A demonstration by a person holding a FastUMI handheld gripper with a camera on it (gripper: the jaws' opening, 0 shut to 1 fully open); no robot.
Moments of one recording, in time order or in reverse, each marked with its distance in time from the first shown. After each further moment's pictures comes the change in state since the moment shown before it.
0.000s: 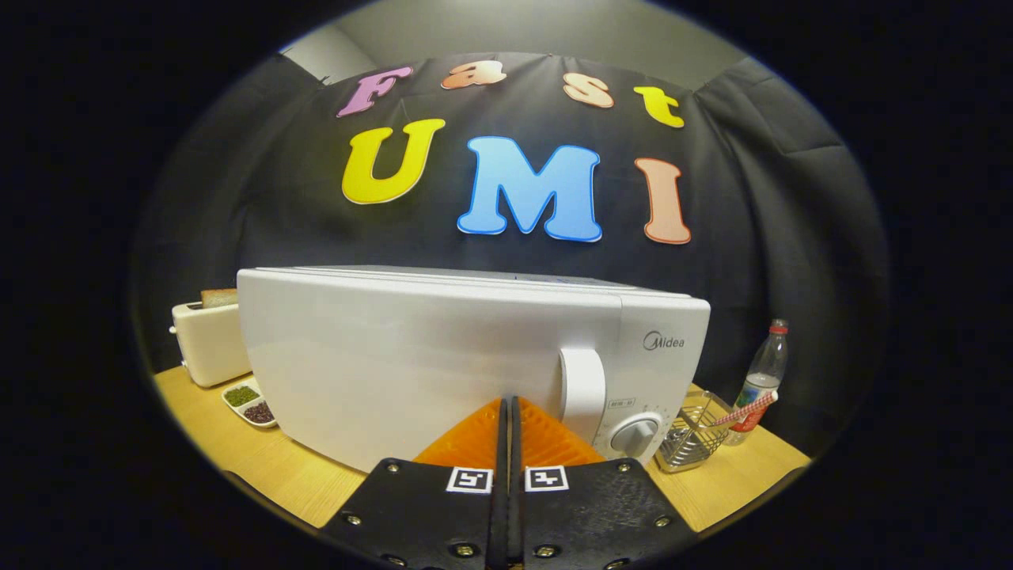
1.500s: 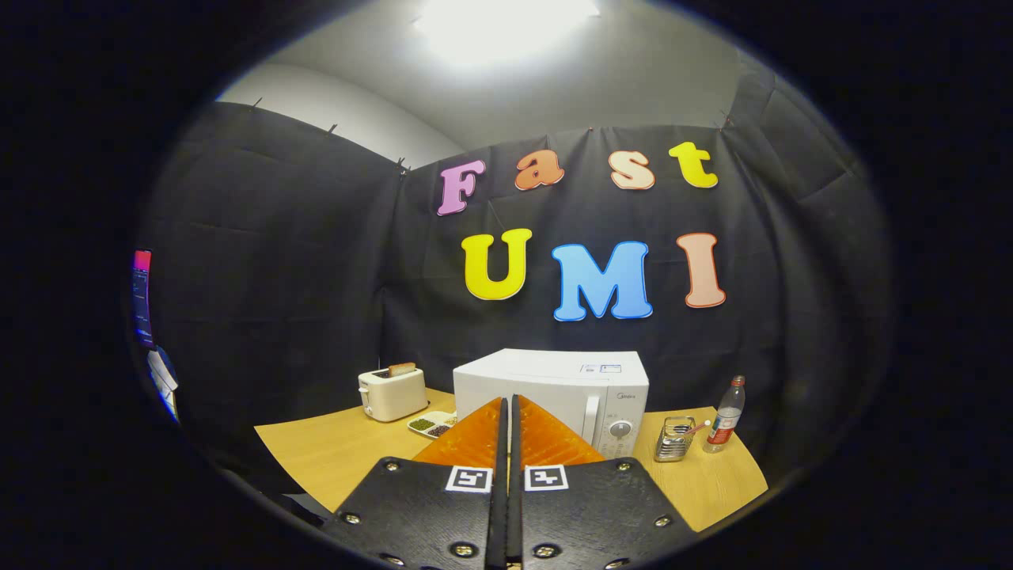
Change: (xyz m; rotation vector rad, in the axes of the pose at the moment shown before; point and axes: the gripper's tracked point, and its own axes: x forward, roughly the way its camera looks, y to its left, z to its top) arm -0.332 -0.026 0.142 0.109 -0.174 0.399
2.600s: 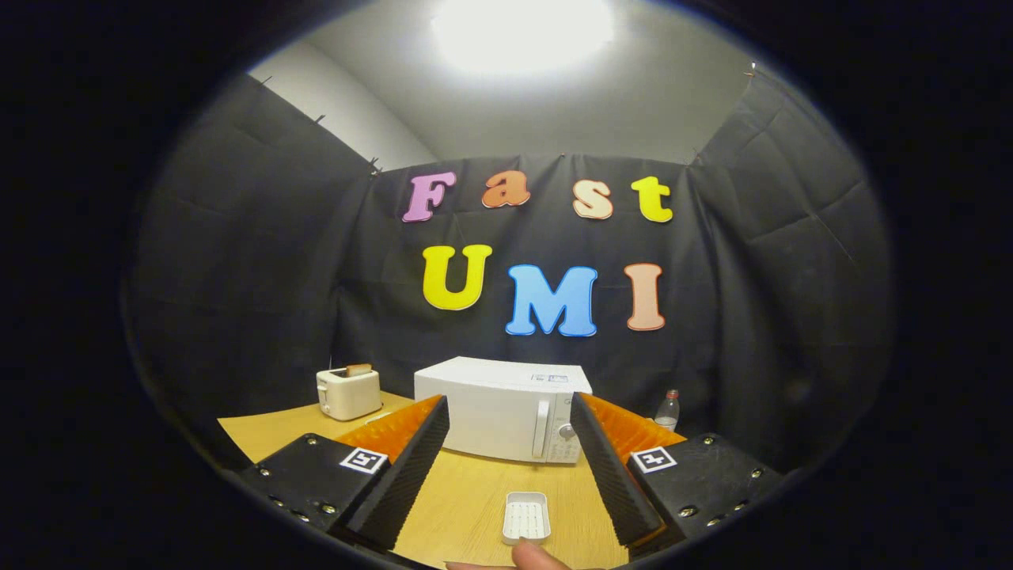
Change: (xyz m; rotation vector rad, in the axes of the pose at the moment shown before) arm -0.049 0.003 0.012 -0.072 -0.051 -0.226
